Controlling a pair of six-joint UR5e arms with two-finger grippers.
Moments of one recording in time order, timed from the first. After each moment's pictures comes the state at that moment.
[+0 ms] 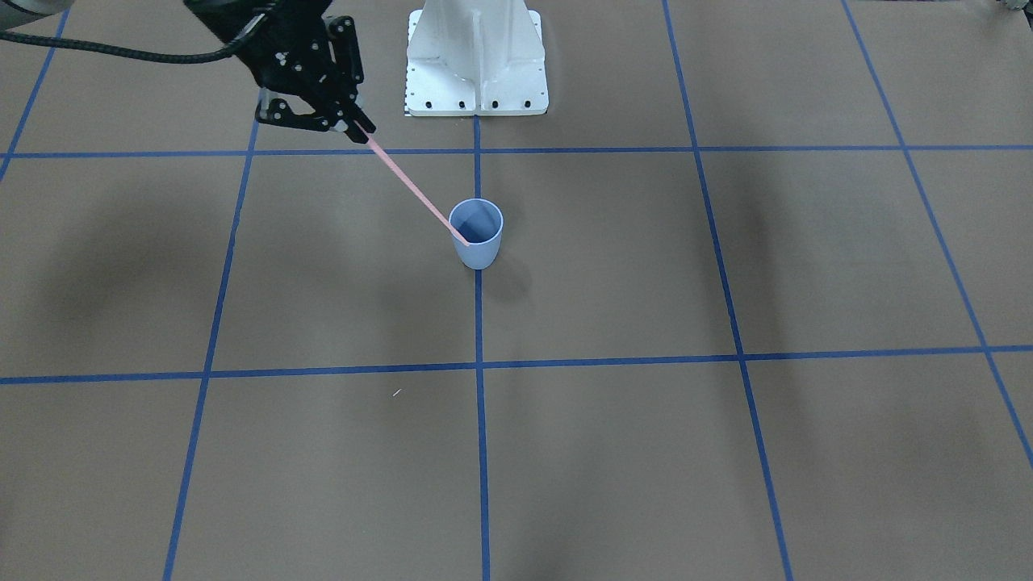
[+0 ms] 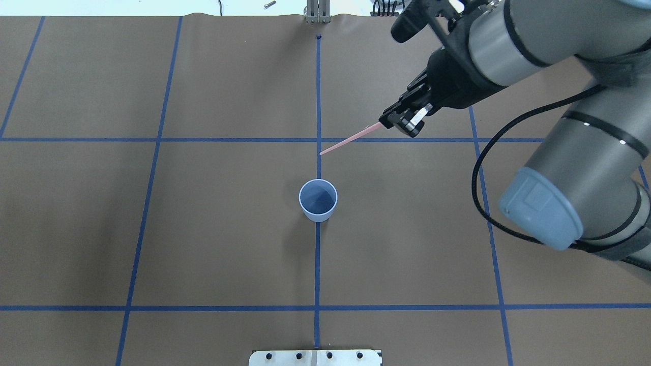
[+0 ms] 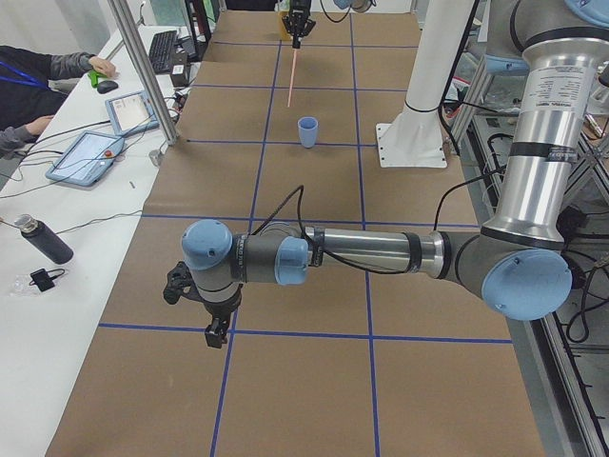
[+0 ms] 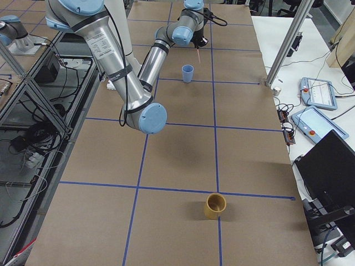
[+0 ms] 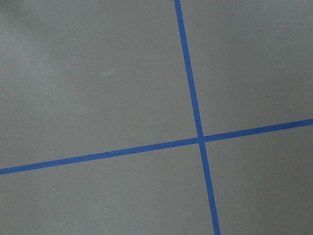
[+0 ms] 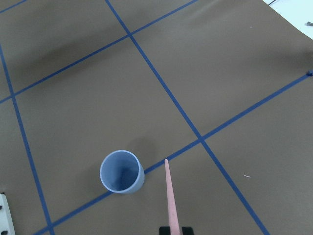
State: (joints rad) left arm -1.64 -1.71 -1.48 -1.56 -2.32 0.18; right arm 0.80 -0.96 2.10 -1.57 2.18 0.23
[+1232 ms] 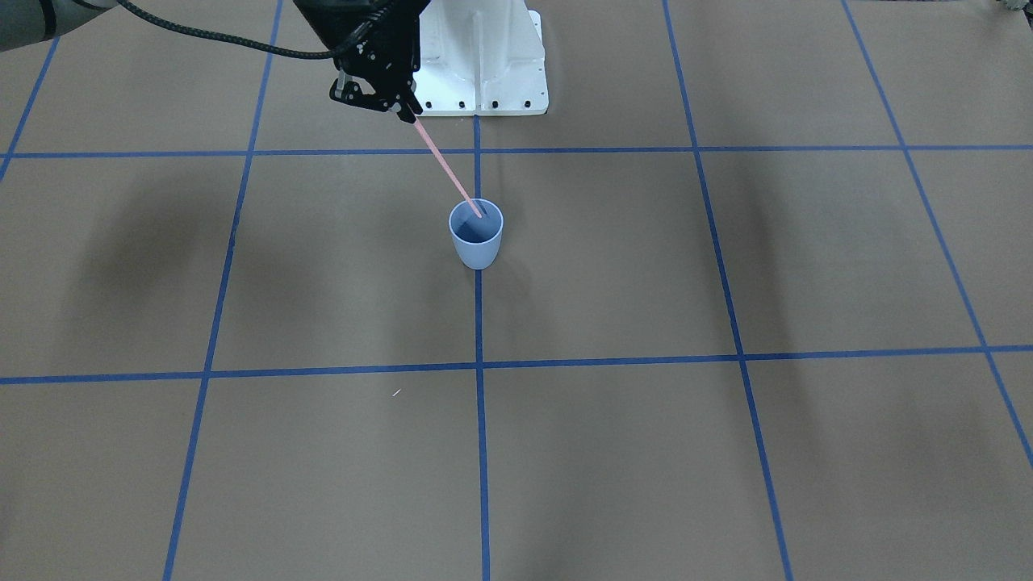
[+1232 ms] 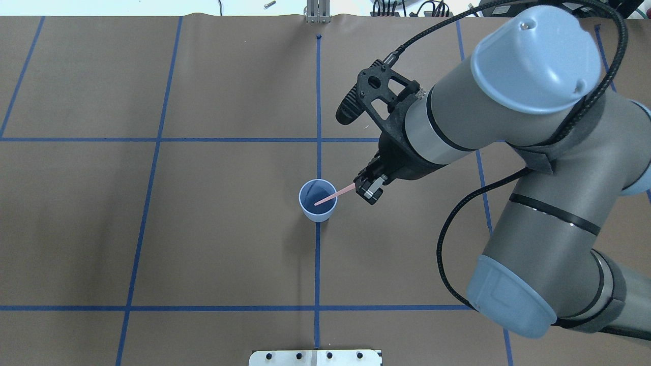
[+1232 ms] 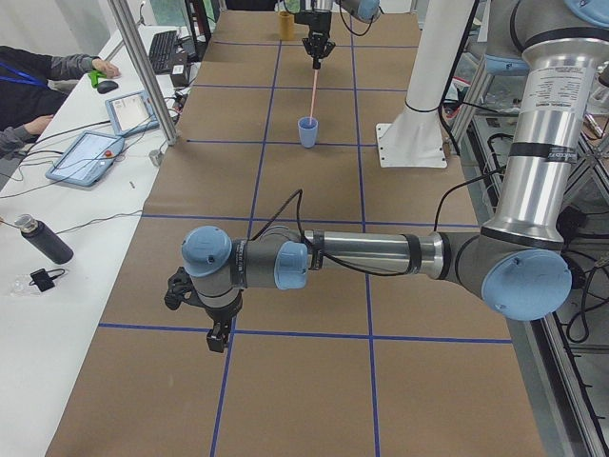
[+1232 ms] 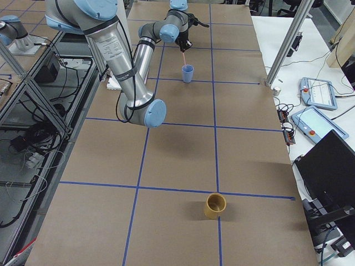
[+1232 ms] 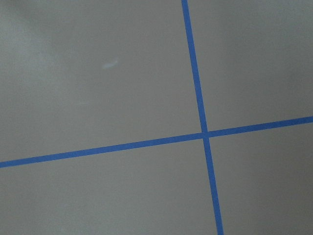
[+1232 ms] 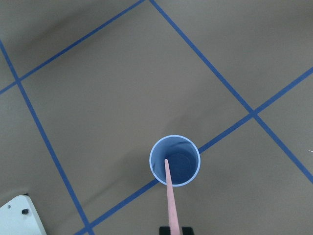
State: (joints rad) left arm -1.64 -1.71 -1.46 -1.56 -2.33 0.18; right arm 0.61 -0.95 2.14 -1.74 2.03 0.30
